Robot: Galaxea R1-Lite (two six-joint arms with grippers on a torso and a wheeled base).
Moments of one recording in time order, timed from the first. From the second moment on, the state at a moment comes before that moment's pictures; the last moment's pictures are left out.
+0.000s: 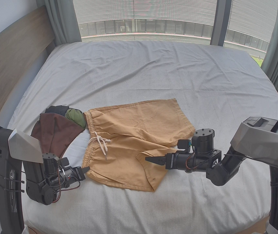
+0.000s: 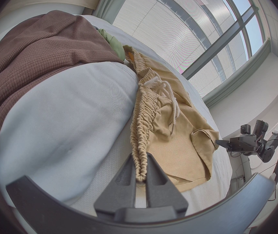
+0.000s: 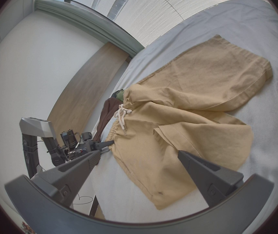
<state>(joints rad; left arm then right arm) -0.08 2.51 -0.46 -1.55 -0.39 -0.42 0.49 2.36 -0.90 -1.03 0.49 0.49</state>
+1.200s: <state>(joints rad) -0.07 2.51 -0.47 -1.55 -0.39 -0.42 0.53 2.53 -1.13 -0.95 0.24 0.50</state>
